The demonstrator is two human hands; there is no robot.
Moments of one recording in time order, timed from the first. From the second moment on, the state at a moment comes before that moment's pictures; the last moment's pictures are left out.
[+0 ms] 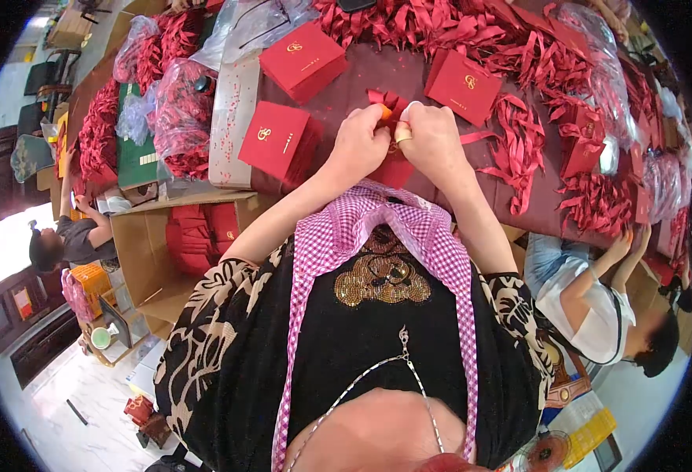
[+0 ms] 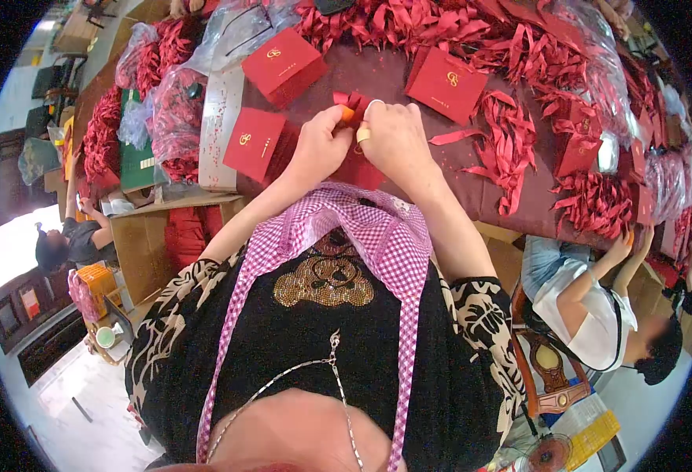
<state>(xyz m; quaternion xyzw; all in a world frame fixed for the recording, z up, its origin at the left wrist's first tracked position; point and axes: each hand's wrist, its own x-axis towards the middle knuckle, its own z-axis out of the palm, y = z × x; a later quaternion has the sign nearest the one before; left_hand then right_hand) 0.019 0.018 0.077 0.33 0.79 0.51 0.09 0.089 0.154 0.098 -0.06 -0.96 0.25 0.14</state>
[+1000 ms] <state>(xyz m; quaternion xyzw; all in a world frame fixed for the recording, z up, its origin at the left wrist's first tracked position) 0.014 0.013 0.070 0.24 0.73 0.58 0.26 0.103 0.144 0.082 -0.10 -0.89 0.34 0.29</state>
